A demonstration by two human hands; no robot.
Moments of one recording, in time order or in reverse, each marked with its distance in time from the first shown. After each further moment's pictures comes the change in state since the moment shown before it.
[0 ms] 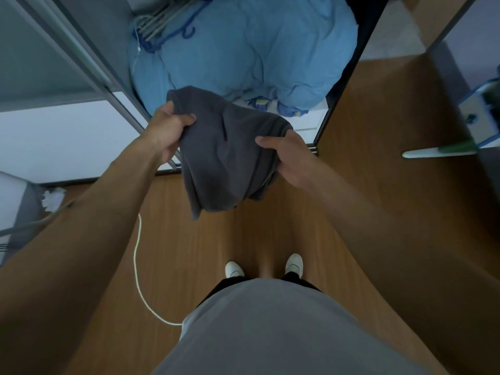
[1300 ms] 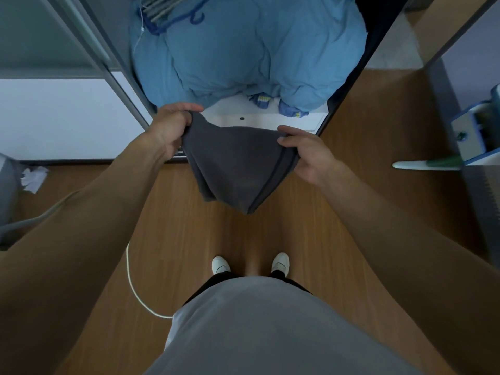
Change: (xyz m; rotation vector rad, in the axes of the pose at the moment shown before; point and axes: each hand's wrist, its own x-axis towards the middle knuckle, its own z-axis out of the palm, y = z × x) left_hand 0.012 -0.028 -0.016 0.041 0.084 -0.085; right_hand 0.006 -0.007 -0.022 -0.005 0.093 0.068
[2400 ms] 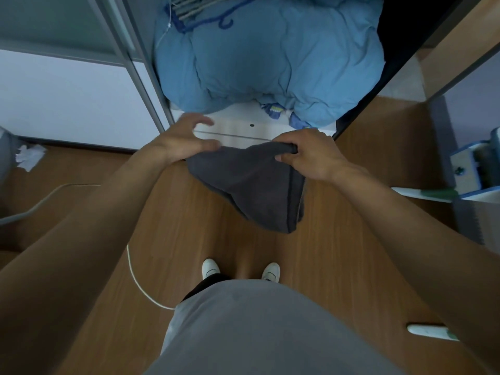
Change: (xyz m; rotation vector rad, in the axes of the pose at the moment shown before) left_hand -0.008 -0.026 -0.052 0.669 -0.202 0.197; right_hand -0.022 -0.030 0.045 -1.577 -0.205 -0.631
